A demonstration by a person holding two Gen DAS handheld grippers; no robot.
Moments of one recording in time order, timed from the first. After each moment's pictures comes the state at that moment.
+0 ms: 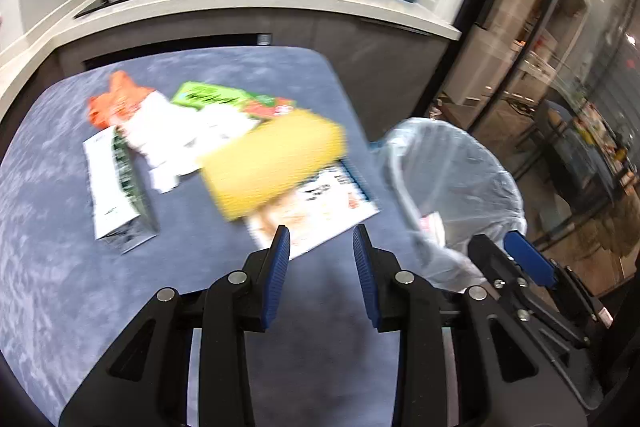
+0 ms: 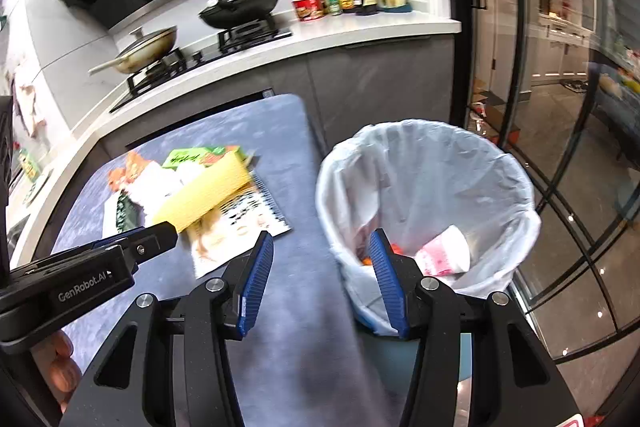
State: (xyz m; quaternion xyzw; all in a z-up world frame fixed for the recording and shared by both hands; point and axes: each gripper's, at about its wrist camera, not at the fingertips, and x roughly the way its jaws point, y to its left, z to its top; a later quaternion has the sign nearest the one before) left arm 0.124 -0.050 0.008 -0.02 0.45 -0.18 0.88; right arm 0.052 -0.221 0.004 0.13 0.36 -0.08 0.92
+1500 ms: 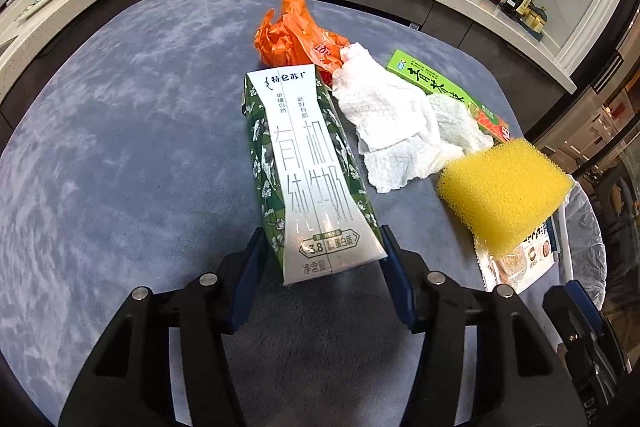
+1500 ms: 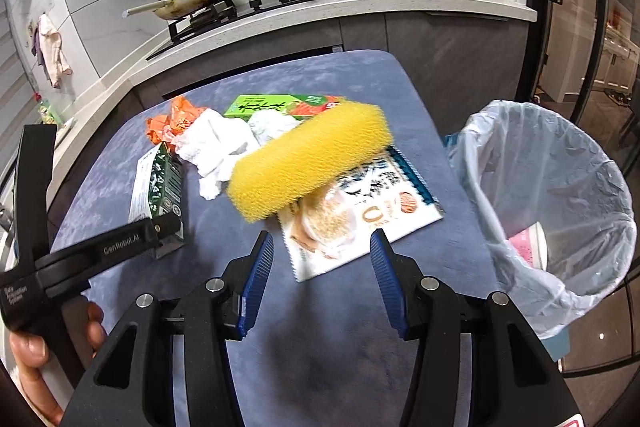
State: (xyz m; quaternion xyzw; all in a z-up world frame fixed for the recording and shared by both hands) left arm 0.189 0.085 -0.059 -0.10 0.49 -0.03 0.87; right arm 0.121 -0.126 -0.030 0.11 0.41 0.00 0.90
